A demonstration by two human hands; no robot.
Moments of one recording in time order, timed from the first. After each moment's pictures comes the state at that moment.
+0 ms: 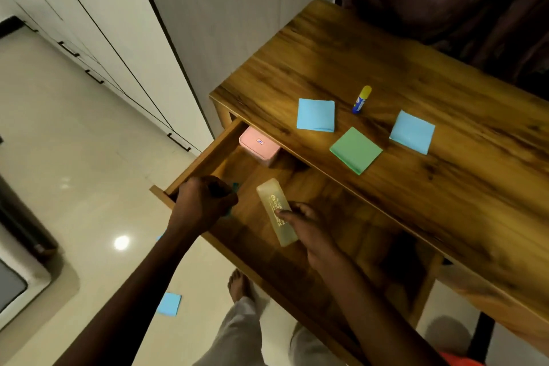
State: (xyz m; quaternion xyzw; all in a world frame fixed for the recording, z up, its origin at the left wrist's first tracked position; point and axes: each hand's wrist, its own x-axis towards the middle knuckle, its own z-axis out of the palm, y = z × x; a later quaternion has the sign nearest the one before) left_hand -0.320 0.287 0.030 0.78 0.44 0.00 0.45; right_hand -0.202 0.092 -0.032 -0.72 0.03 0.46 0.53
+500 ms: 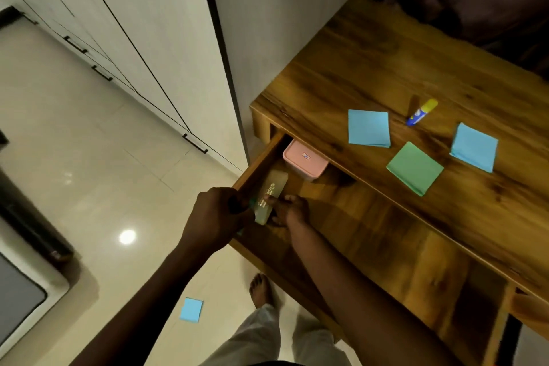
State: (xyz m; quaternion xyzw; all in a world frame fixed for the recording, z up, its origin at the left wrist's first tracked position) left_hand -0.341 0.400 0.017 0.84 0.36 -0.05 0.40; right_hand -0.211 0.296 -0.112 -0.74 0.19 0.43 0.48
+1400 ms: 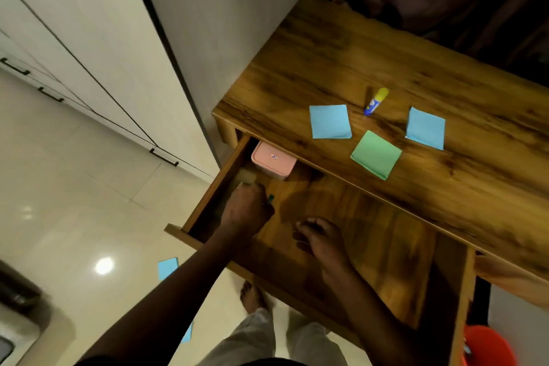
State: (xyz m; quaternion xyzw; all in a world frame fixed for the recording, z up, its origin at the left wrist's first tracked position) left_hand -0.265 0.371 -0.047 0.91 0.26 -0.11 0.31; right_hand -0.234 0.177 -0.081 -0.71 0.15 0.36 0.58
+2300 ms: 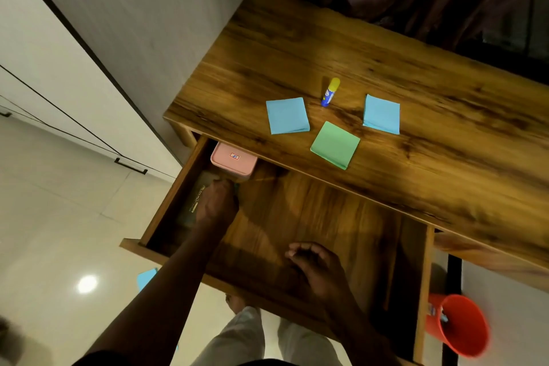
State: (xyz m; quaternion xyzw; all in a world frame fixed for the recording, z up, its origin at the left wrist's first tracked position) left_hand -0.223 0.354 -0.088 0.93 0.25 -0.12 0.26; right_hand -0.264 0.092 -0.051 -0.74 0.15 0.32 0.57
